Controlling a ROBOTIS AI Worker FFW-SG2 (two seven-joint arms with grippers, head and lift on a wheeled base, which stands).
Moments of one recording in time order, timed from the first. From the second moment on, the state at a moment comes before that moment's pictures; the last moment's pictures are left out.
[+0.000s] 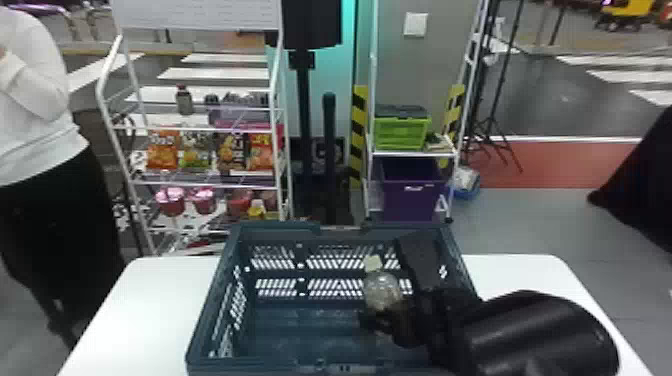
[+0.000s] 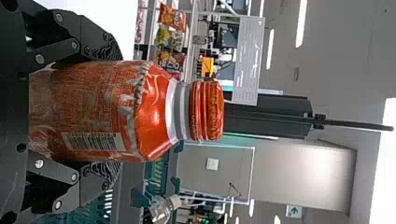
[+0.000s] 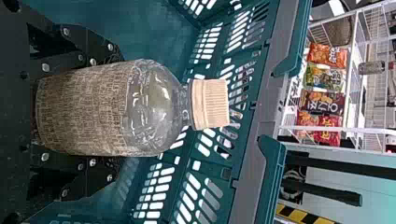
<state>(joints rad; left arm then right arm) 0.94 0.22 -0.23 -1.92 0.02 -0.65 0.28 -0.21 0.00 0.28 -1.77 0.09 1.13 0.27</state>
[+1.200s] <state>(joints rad) 0.95 0.27 -0.23 -1.96 0.05 -0.63 0.27 0.16 0.00 0.29 -2.32 0.05 0.90 0.29</state>
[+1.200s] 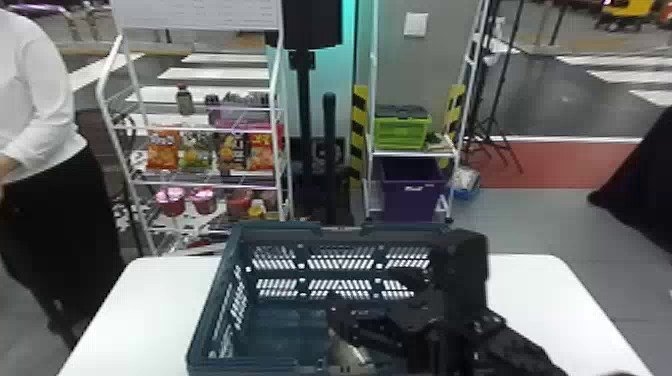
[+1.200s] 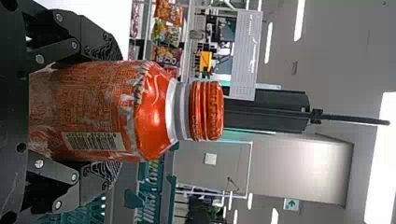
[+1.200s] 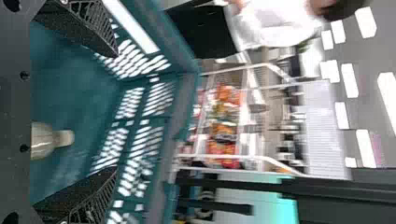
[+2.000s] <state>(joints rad) 0.93 0.28 -0.23 -2.09 0.02 -0.40 0.28 0.91 -0.01 -0.04 -2.23 -0.24 -0.33 0.23</state>
